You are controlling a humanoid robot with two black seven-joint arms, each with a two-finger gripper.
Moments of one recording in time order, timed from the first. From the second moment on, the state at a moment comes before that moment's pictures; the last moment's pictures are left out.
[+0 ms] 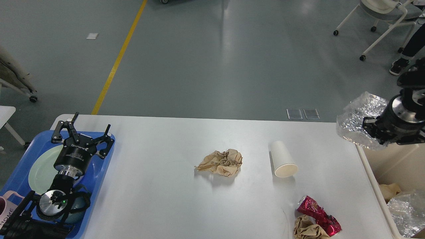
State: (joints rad) left arm -0.29 0.15 -1.53 -0.75 0.17 -0.58 -0.03; right arm 1.95 -0.47 -1.41 1.26 0.08 0.50 -0.37
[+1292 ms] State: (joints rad) left arm -0.29 0.15 -1.53 -0.75 0.17 -0.58 -0.03; right arm 0.59 -0.40 -0.85 0.04 0.09 0.16 -0.35
